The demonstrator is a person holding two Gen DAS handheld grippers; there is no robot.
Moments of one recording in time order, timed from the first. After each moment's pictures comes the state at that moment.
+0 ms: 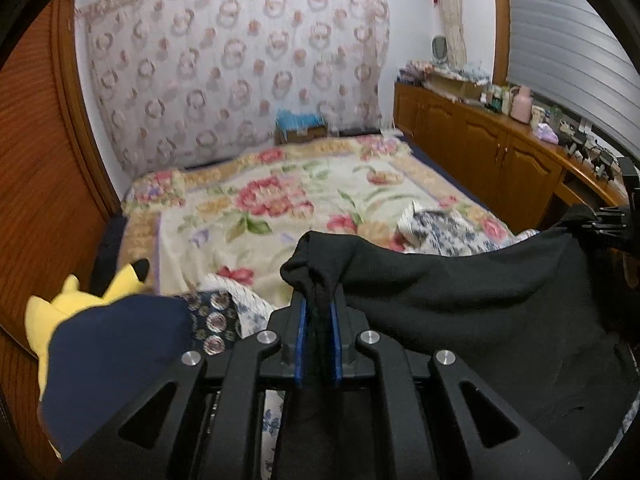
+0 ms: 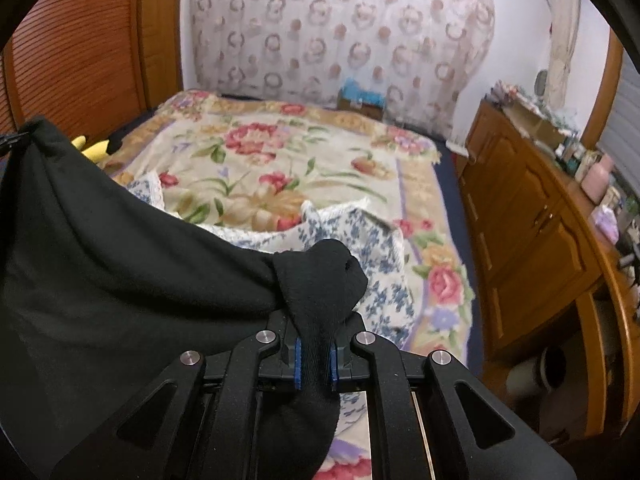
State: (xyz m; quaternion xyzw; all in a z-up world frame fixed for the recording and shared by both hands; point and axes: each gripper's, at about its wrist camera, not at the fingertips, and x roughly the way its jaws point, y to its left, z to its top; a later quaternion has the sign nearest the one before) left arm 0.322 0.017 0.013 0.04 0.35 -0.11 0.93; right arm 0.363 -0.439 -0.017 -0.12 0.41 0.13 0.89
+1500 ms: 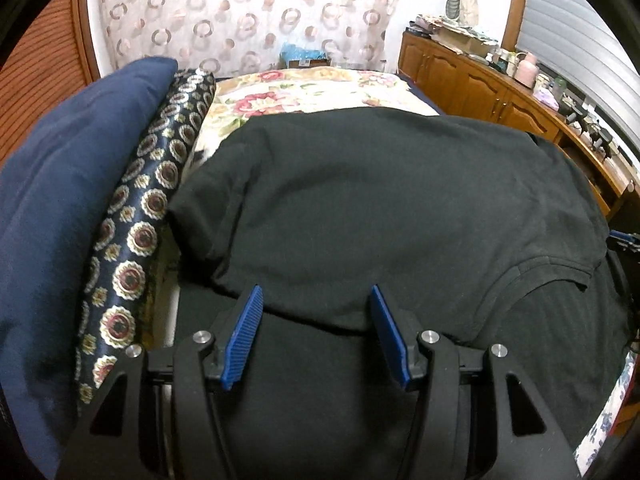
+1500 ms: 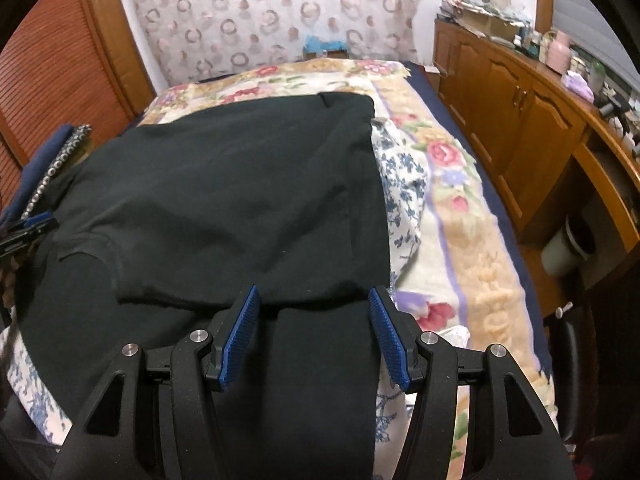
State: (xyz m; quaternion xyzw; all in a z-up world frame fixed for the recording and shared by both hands) left arm 0.199 0.004 -0.079 0.00 0.44 -0.10 0.89; right arm 0.184 -0.457 -0.056 0.01 0.47 0.07 0.88
